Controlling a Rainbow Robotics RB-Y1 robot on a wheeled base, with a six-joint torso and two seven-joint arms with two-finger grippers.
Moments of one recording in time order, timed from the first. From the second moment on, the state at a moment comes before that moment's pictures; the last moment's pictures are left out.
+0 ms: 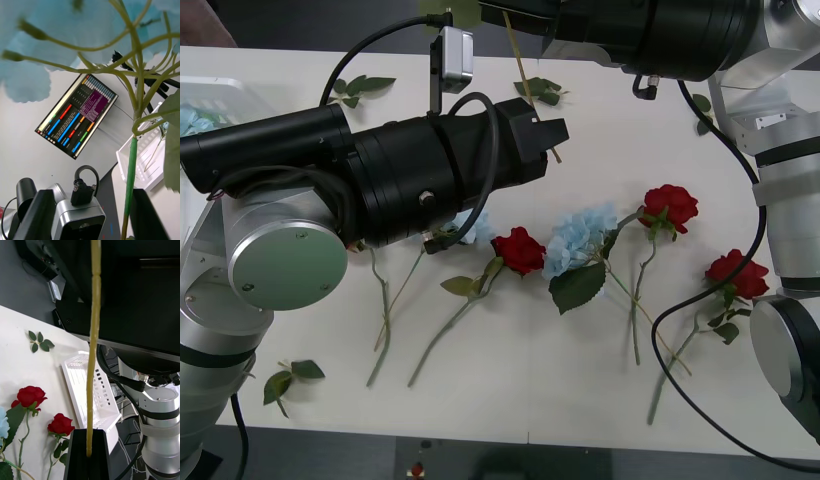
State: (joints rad) right arm -0.84 -0.32 -0.04 -1.42 -1.86 1.28 1.90; left arm -0.39 0.42 -0.35 -2.19 0.95 0.78 -1.01
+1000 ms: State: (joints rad) right arm -0.84 -0.32 -0.04 -1.42 -1.86 1.28 1.90; left arm -0.19 0.93 0.24 -2.20 1.30 1.00 -1.01
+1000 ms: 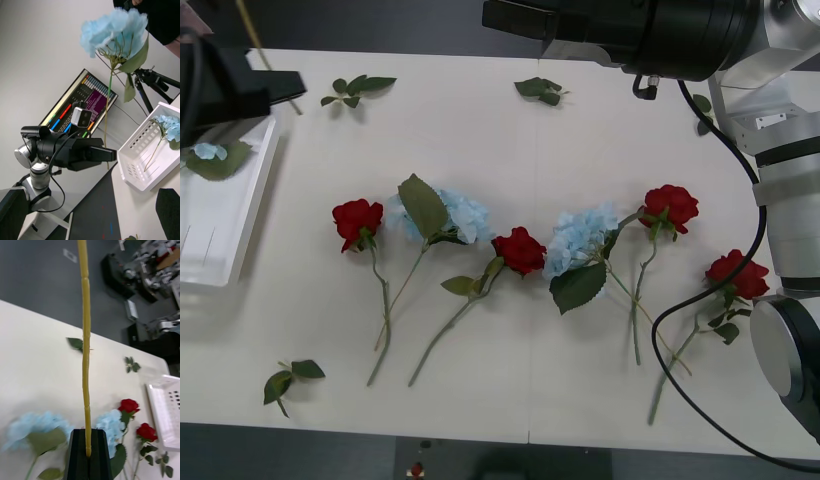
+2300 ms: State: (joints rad) right arm -0.78 -0.61 -0.04 -1.47 -1.48 1.82 1.48; left arm 0.10 1.15 0.40 -1.47 1.23 1.30 -1.57
